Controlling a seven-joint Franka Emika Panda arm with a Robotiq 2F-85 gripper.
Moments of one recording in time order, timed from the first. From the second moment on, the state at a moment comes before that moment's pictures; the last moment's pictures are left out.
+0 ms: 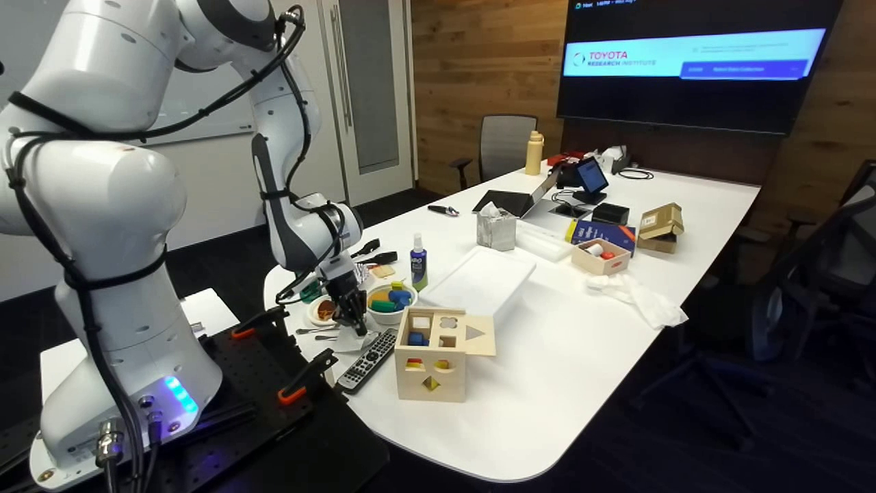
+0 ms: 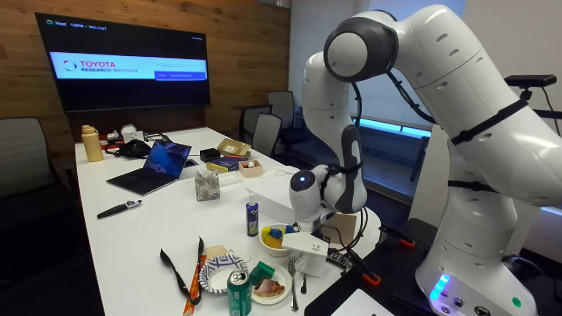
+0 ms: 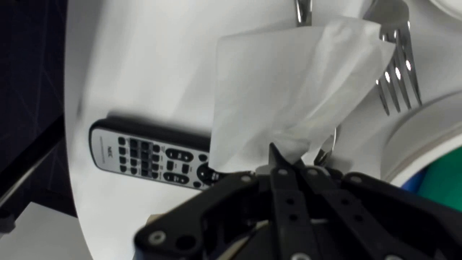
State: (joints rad) arm 0.63 0.74 -0.45 -2.45 -1.26 3.10 2.60
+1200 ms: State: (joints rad) arm 1.23 1.06 -0.72 -2.60 -0.46 3.46 2.43
